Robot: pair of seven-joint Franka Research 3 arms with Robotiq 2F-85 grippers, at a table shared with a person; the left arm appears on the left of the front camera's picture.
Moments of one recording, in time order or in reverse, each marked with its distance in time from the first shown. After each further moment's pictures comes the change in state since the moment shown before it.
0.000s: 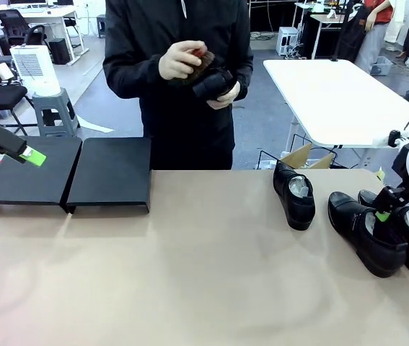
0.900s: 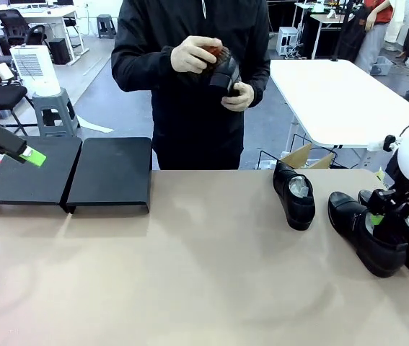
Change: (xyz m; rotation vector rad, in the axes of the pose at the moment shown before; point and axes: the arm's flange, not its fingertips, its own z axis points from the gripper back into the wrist) left arm 0.000 0.000 0.000 0.000 0.000 0.000; right arm 0.008 0.002 -0.017 0.077 0.052 -0.065
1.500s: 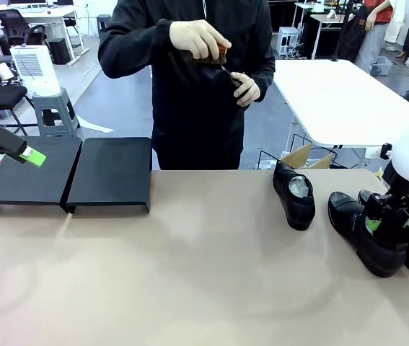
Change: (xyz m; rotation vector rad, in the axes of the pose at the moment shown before) left arm 0.000 0.000 0.000 0.000 0.000 0.000; right arm 0.008 -0.010 -0.024 0.041 0.072 -0.049
